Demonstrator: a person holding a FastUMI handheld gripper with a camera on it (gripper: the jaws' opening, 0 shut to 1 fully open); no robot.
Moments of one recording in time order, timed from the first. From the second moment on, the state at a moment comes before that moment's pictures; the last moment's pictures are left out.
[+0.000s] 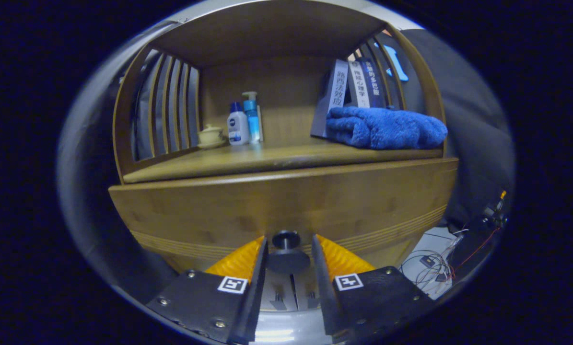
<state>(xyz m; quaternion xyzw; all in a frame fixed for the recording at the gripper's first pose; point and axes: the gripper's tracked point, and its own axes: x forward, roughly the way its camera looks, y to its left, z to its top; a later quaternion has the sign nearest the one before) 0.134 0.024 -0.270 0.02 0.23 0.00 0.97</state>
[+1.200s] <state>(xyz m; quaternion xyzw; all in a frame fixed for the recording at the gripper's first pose) 0.050 0.017 -0.256 -0.01 0.25 -0.04 0.97</state>
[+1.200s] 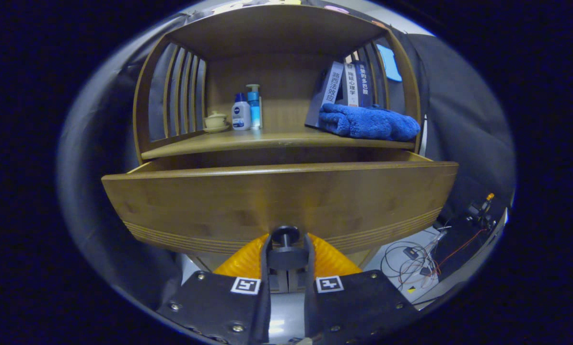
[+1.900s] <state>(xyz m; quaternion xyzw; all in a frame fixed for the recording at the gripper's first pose) 0.002 0.012 -0.254 0.01 0.26 -0.07 0.96</state>
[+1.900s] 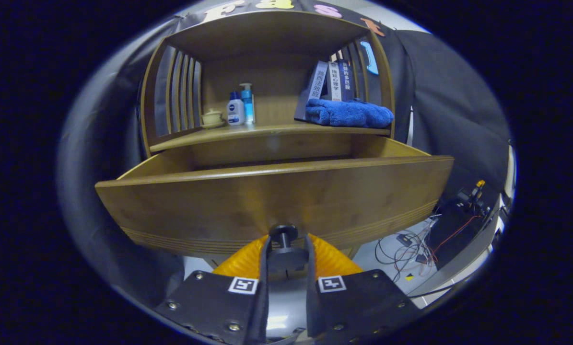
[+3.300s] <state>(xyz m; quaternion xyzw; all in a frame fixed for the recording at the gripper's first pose) 0.133 0.018 -0.228 -0.05 0.49 -0.11 0.86</state>
